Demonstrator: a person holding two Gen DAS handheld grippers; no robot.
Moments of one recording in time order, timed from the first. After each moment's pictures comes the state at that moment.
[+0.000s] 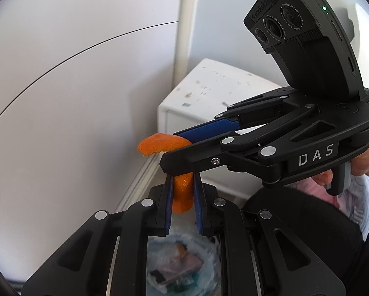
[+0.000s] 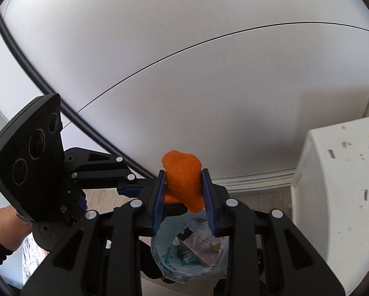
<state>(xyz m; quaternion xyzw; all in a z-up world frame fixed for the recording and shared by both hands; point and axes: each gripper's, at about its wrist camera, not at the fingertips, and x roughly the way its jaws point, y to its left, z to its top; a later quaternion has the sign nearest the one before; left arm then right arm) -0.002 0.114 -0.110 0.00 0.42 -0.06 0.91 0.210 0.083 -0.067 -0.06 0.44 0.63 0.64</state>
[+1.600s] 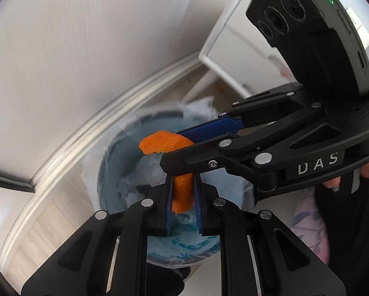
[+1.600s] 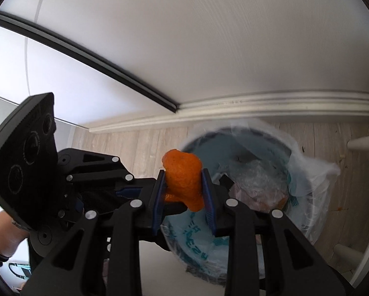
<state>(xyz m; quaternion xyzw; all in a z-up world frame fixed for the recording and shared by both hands) -0.115 0.190 -0.331 -0.16 0.54 -0.01 0.83 0.116 0.190 -0.308 -0.14 0.60 0.61 0.50</state>
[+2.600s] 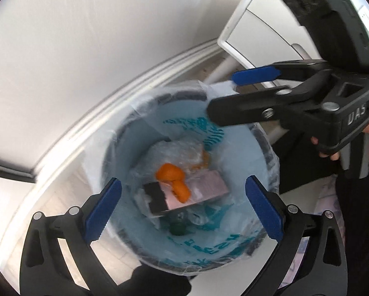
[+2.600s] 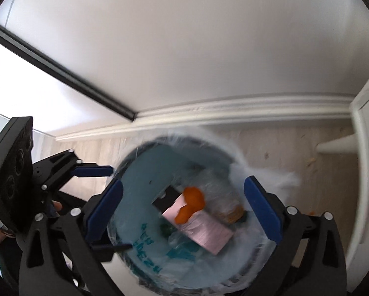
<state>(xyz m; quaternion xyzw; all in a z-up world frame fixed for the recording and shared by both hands) -0.111 0.190 -0.360 -0.15 0.55 0.03 0.82 0.135 0.176 -0.317 -0.18 0.55 0.56 0.60</state>
